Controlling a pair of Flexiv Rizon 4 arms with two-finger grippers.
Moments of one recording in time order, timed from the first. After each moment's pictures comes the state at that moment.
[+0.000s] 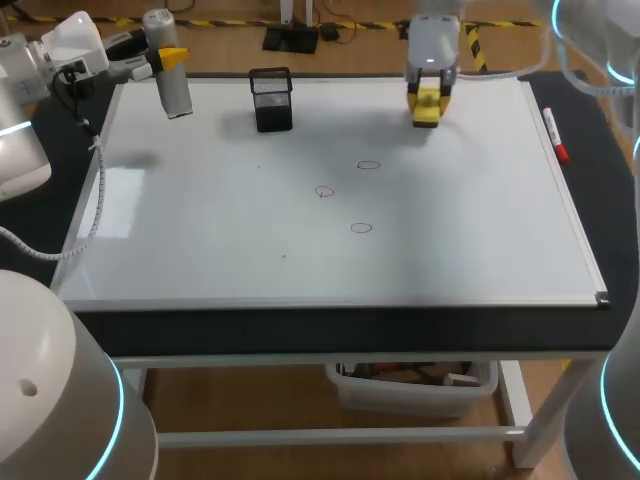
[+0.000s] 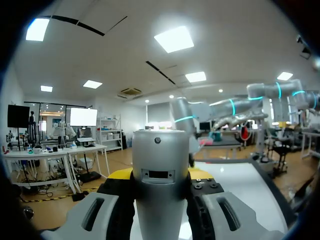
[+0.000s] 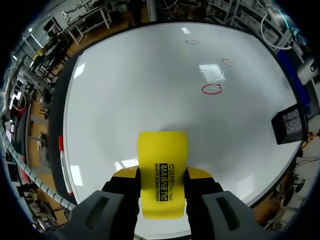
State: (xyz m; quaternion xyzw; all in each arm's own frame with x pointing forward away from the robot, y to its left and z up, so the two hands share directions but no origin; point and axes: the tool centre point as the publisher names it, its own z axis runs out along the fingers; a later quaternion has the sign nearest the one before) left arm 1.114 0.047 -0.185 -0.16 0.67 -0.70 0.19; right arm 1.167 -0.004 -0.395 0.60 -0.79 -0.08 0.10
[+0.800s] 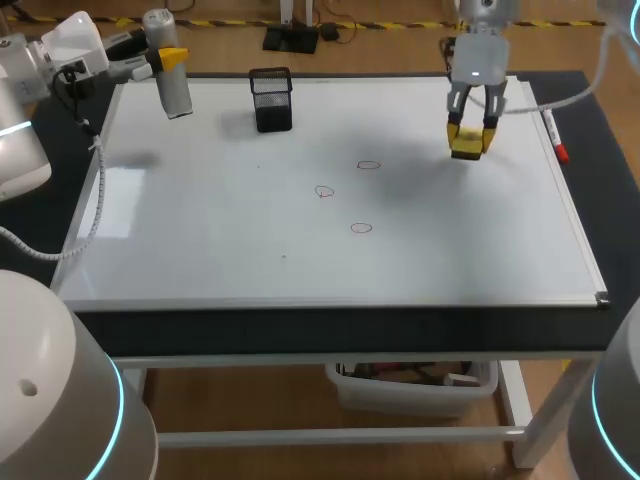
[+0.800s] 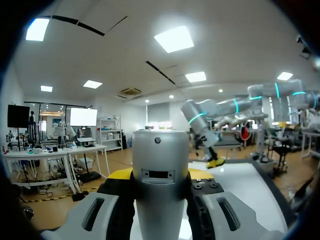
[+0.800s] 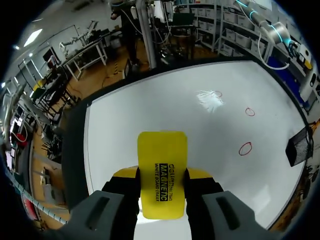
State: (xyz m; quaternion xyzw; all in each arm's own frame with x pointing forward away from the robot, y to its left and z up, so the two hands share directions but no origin) left arm 1.114 0.047 -0.185 -0.16 0.67 -0.70 0.19; right arm 1.023 -0.048 -0.366 0.53 -0.80 -0.18 0.20
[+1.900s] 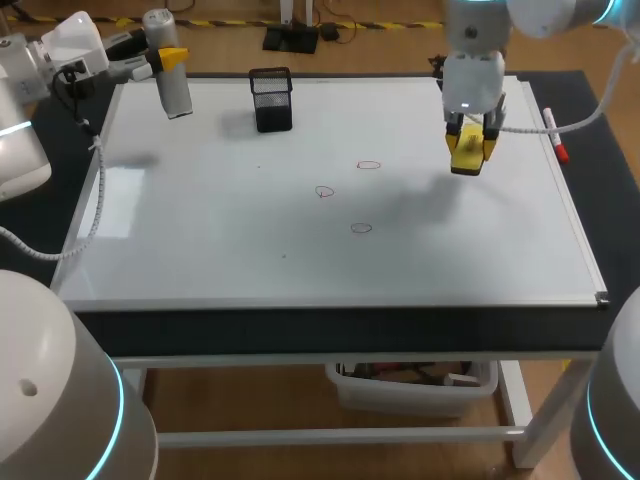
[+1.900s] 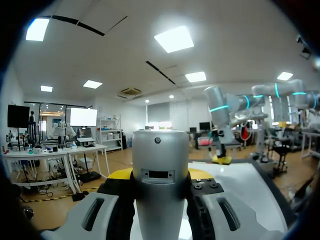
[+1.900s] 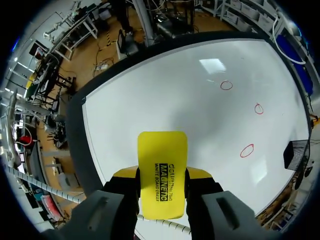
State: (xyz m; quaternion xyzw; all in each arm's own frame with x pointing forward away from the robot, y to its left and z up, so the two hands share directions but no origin) left arm 1.114 0.047 -0.185 -0.16 0.67 -0.70 0.19; right arm 0.992 -0.042 -0.349 0.53 -0.84 -0.02 0.11
